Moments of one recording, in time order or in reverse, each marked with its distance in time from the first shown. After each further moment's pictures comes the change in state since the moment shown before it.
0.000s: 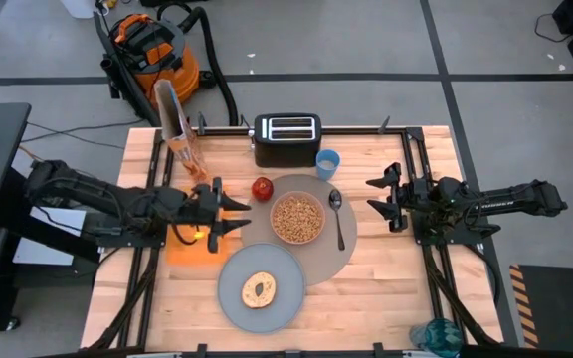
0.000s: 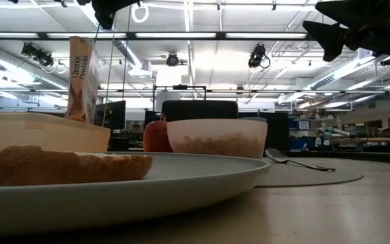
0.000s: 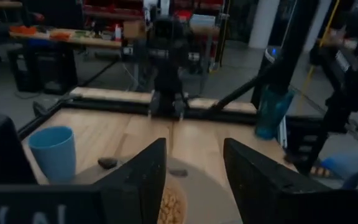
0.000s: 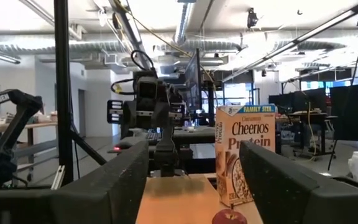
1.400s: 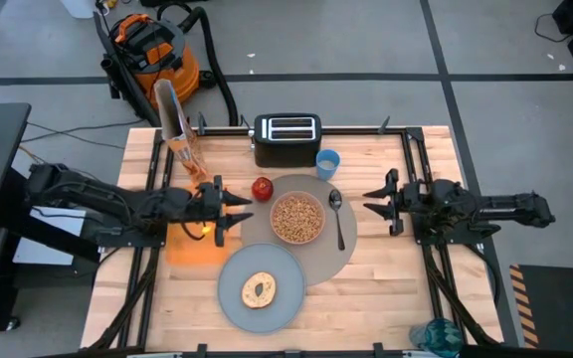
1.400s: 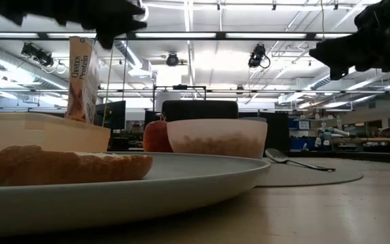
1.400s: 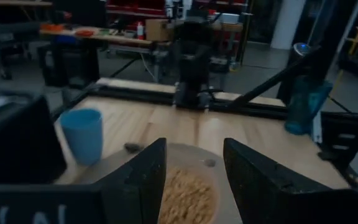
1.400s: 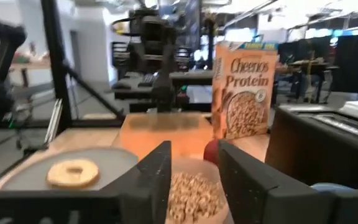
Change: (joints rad) left arm 0.077 0.030 -0.127 0.148 -0.012 0.006; right arm -0.035 -0.269 0.000 -0.529 -0.026 -0.016
